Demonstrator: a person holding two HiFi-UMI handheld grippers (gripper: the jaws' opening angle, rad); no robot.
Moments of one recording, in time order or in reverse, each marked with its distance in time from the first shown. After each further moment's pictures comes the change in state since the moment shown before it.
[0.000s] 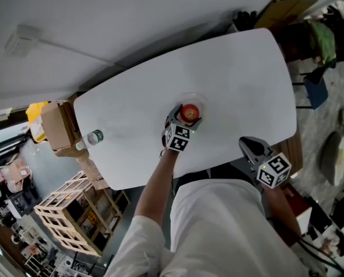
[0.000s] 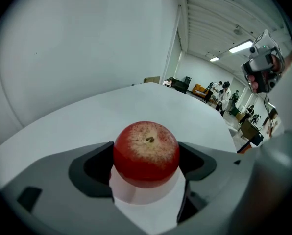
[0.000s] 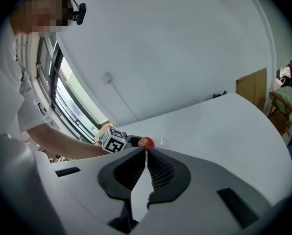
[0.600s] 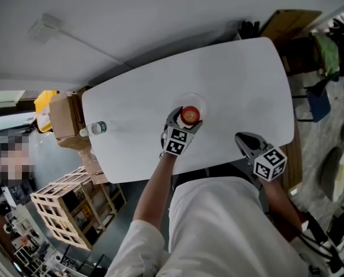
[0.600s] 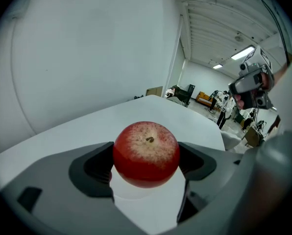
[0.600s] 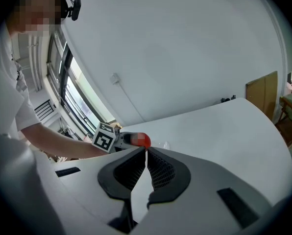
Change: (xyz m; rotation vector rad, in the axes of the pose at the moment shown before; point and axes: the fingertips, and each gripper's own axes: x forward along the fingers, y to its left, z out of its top) left arm -0.054 -0.016 0.045 -0.034 -0.076 0.054; right arm 0.000 -0.004 0.011 -0.063 -0.005 0.080
